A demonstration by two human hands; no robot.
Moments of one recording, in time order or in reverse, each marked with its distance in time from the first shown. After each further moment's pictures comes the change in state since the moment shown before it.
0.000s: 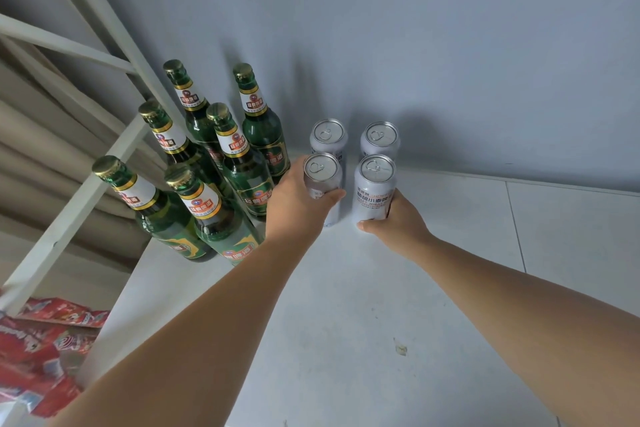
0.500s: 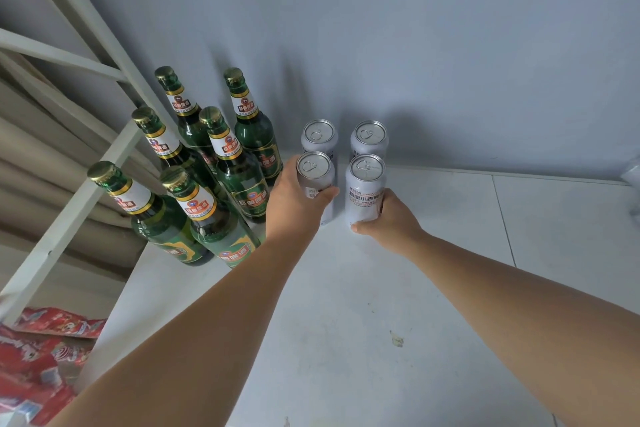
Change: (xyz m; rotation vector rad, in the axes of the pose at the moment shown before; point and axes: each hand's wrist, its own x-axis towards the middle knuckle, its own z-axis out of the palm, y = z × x) left_hand 0.000 -0.002 0.007 -0.083 0.001 -0.017; right_hand -0.012 -0.003 -0.003 -0.025 -0.012 0.062
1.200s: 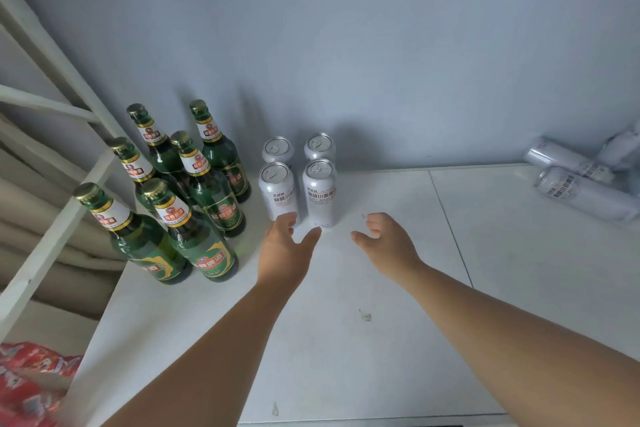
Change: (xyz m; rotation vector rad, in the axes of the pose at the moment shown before) left_hand -0.085 0.001 0.009 0.045 -0.192 -0.042; right_hand -0.098 0.029 -0.019 0.050 0.271 0.042
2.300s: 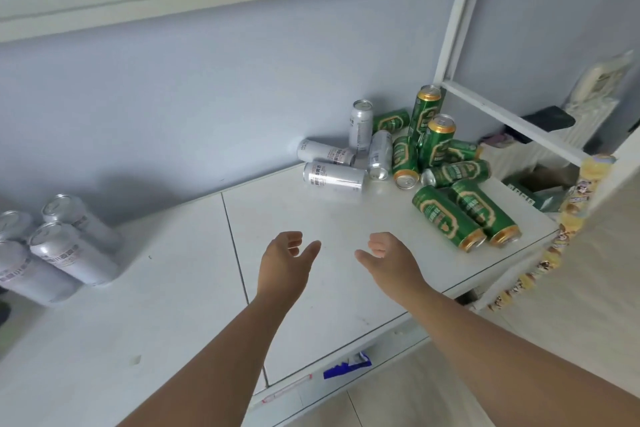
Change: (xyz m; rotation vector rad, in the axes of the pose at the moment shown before) left_hand -0.181 0.231 0.298 -0.009 -0.326 0.152; right_hand -0.137 0.251 -0.331 0.204 0.308 0.230
